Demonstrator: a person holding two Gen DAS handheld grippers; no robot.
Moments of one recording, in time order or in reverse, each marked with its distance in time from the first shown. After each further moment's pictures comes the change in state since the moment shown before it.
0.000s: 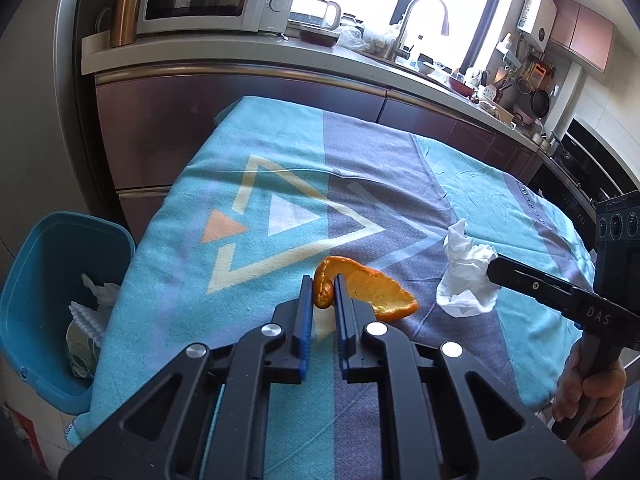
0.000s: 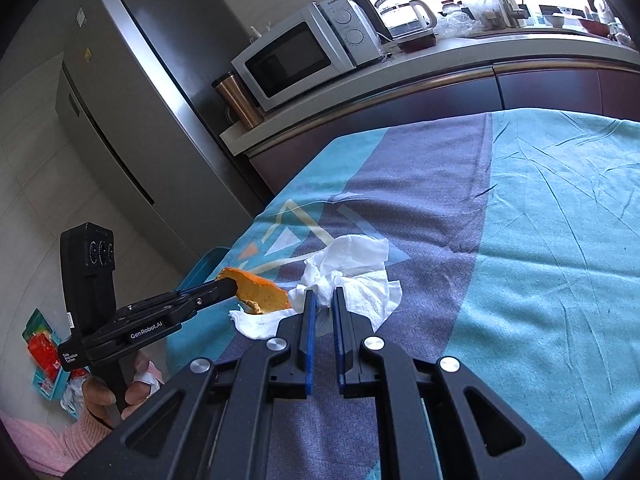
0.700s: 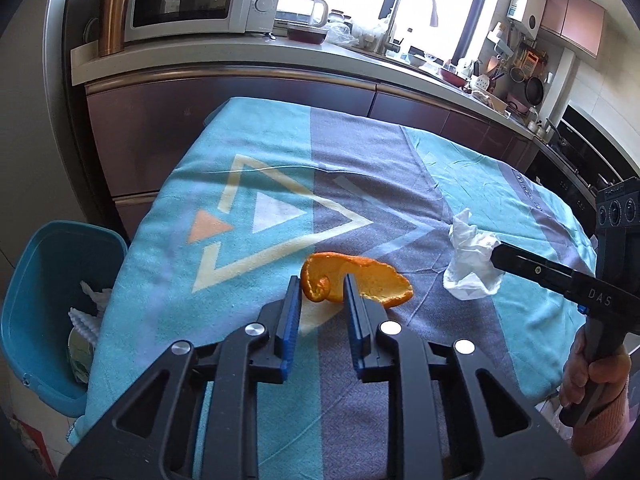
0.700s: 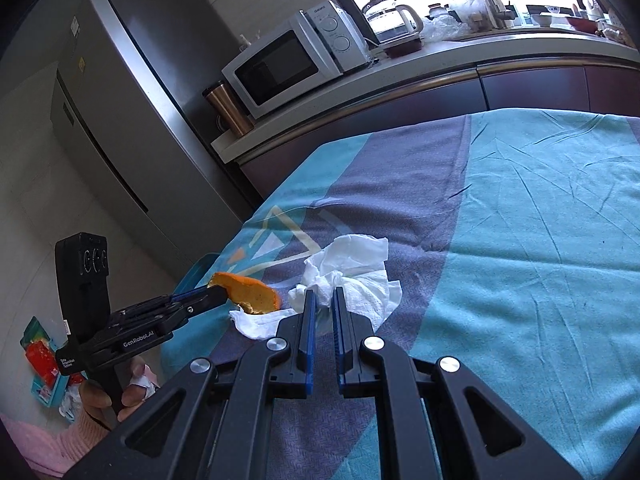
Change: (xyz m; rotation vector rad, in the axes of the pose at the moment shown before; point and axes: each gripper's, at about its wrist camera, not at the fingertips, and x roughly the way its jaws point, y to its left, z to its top) left arm 0.004 -0.010 -0.002 0.051 0.017 -0.001; right arm -0.010 -0.016 -0.004 0.024 -0.017 -0.020
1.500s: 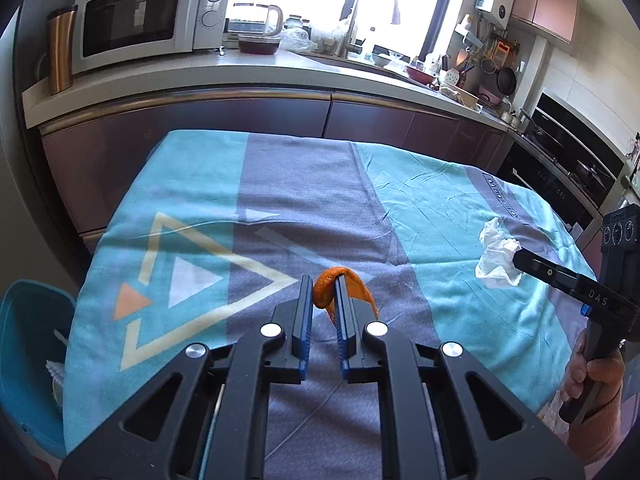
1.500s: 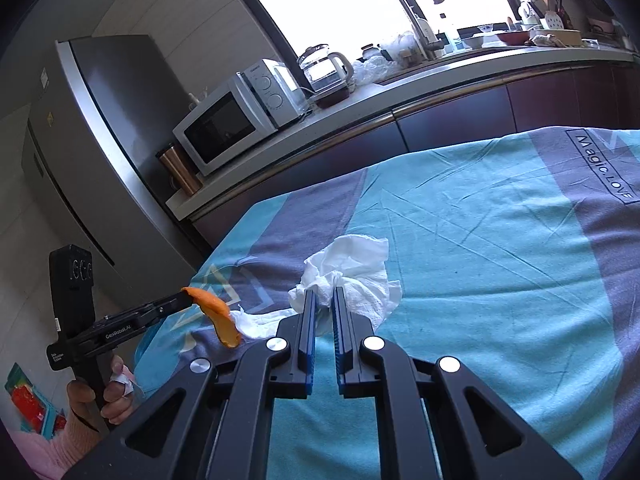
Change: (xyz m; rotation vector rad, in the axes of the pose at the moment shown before) left arm 0.018 -0.053 0.042 0.063 -0.012 -0.074; right arm -0.073 -0.063 0.011 0.087 -0.160 -0.131
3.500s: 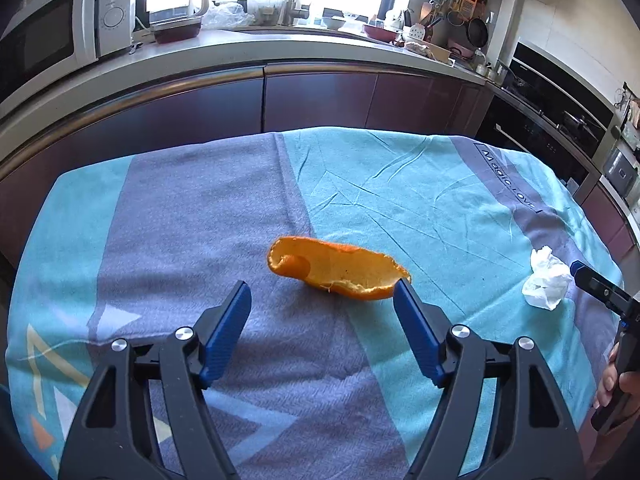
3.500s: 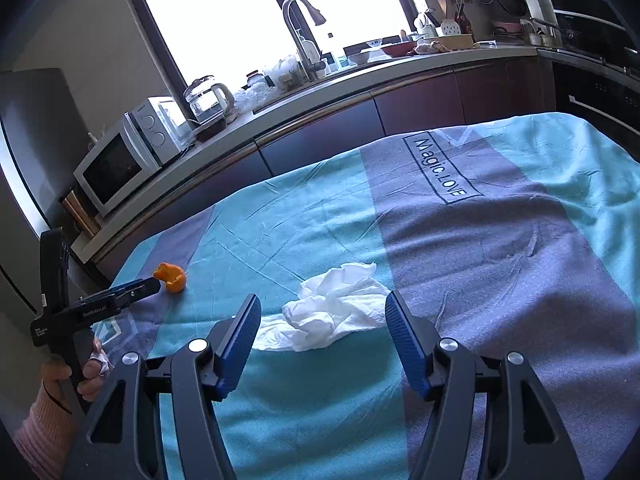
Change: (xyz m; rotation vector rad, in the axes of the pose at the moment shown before) left arm 0.146 -0.088 0.065 0.169 0.111 -0.054; right arm -0.053 -0.101 0.004 0.129 -0.082 -0.350
